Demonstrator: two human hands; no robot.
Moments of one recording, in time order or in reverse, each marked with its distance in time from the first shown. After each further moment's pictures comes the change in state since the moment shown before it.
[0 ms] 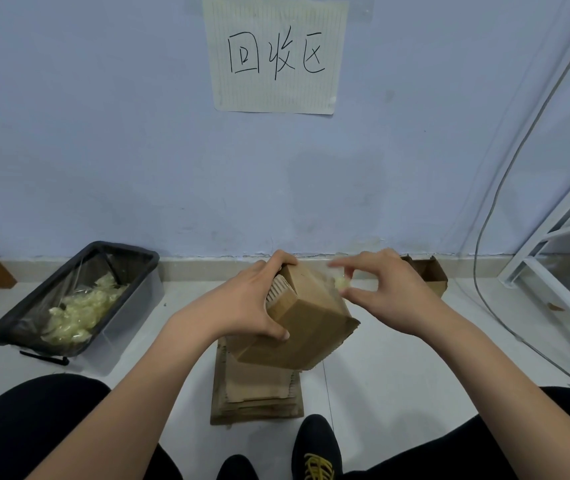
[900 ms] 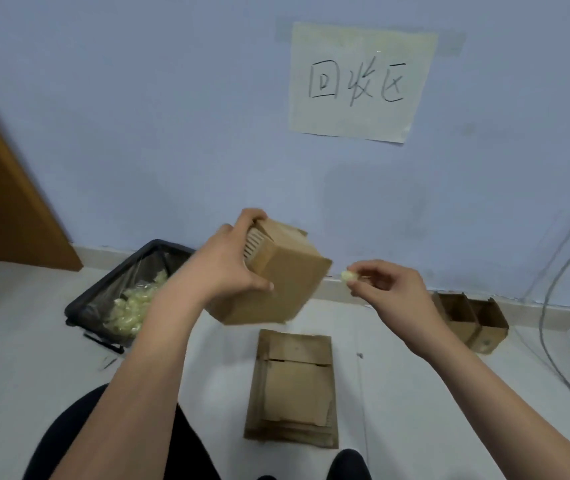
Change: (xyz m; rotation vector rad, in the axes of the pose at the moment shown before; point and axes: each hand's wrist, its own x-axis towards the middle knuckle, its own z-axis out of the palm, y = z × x) left_hand -0.041 -0.057 -0.107 -0.073 0.347 -0.319; right_hand 0.062 -0.057 0.051 0.619 0.118 0.068
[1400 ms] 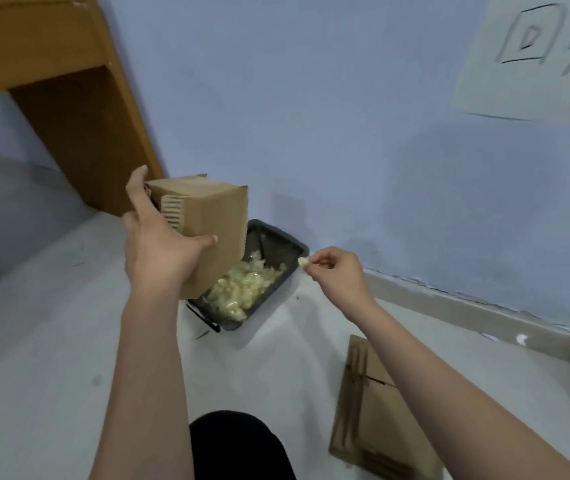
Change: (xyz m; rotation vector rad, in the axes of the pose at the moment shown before) left_hand -0.036 -0.169 -0.099 -0.256 0.781 -0.580; right_hand 0.125 0.033 0.285 0.041 -0.234 0.040
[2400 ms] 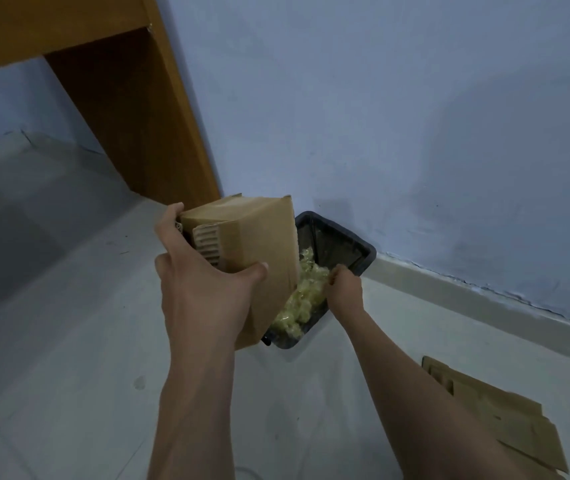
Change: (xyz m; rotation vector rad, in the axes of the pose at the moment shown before) left_hand 0.023 -0.054 0.018 -0.124 0.046 -0.102; right_hand 0.126 0.128 0.161 -0.603 -0.039 0.080
